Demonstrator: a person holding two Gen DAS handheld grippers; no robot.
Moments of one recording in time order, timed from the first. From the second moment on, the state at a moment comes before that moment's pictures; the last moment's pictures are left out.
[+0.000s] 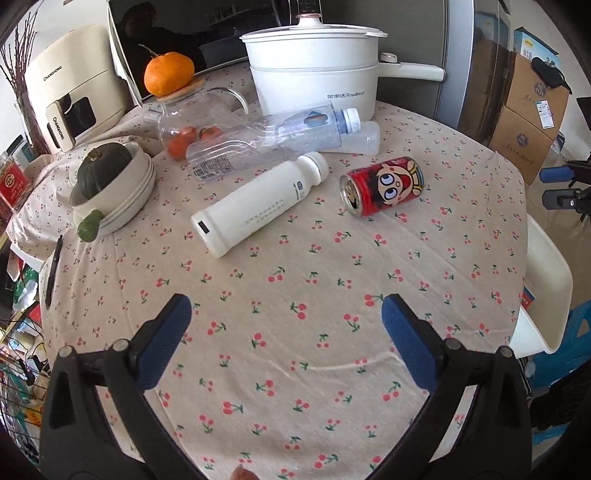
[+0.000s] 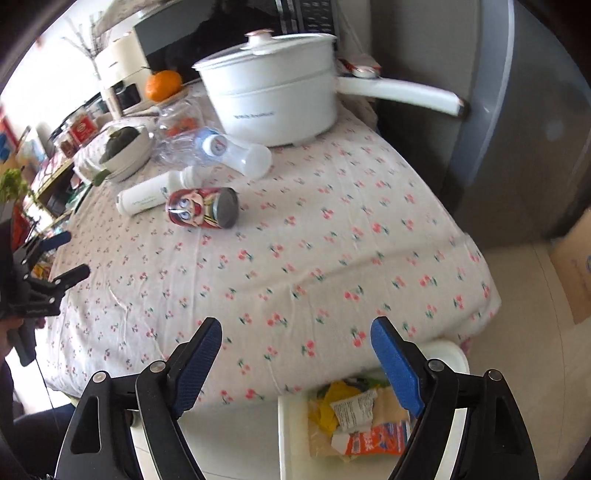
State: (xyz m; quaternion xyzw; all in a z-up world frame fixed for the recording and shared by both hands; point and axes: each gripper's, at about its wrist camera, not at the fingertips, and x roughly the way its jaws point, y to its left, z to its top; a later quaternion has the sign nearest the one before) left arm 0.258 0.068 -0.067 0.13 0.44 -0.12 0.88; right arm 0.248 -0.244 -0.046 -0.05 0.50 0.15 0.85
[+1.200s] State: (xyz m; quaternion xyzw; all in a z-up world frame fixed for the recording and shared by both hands) left arm 0.319 0.075 -0.125 0.04 0.50 -0.24 0.83; right arm 0.351 -0.100 -0.139 -0.16 0.47 0.37 0.78
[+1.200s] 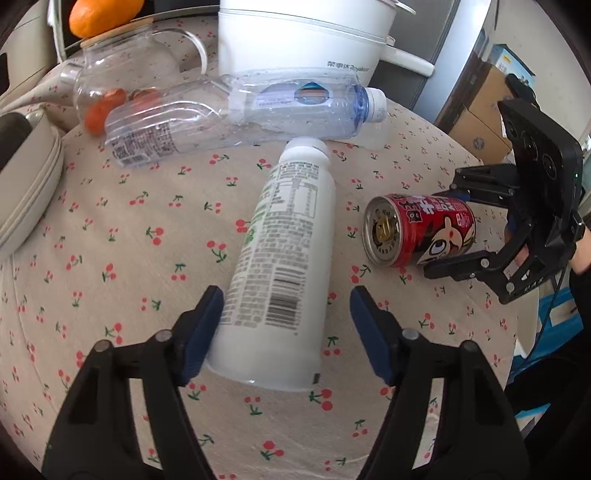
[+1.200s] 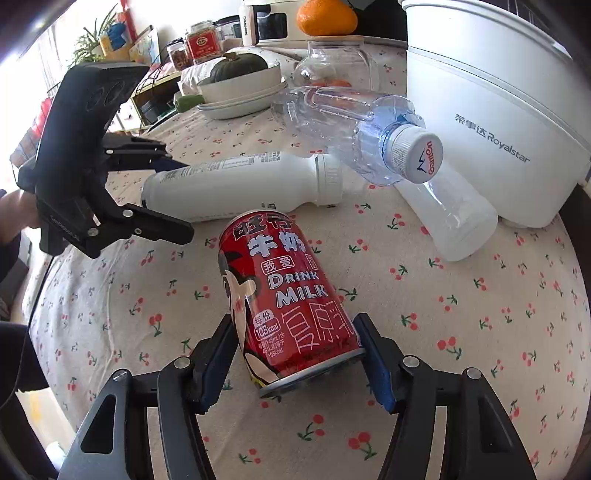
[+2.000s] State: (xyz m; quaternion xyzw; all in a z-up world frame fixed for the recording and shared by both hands) left arm 0.191 0.056 -0.072 -0.11 0.47 -0.16 0.86; right arm 0.226 -0.176 -0.055 -0.08 0.52 0.21 0.82
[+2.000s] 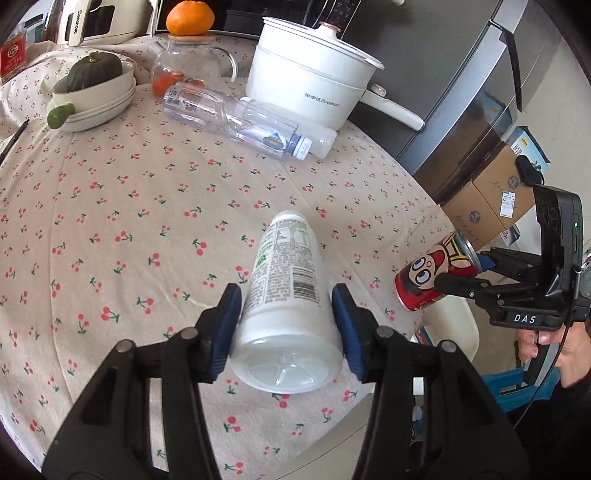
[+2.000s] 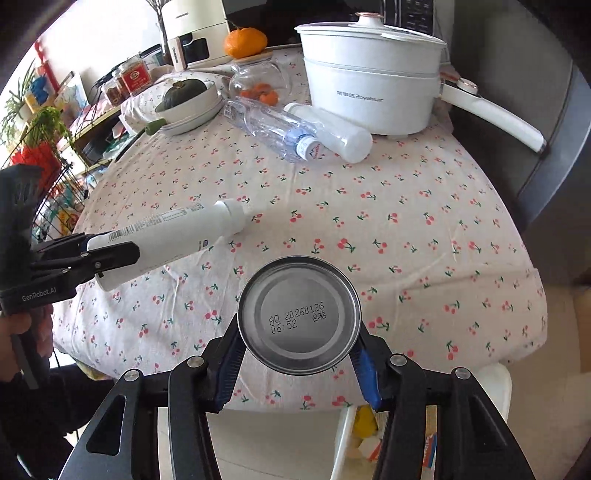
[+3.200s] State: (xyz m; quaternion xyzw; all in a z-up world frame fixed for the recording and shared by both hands) left arm 0.205 -0.049 -0.114 0.03 0.52 -0.22 0.82; right arm 0.183 -0.301 -0.049 0.00 0.56 0.07 0.83
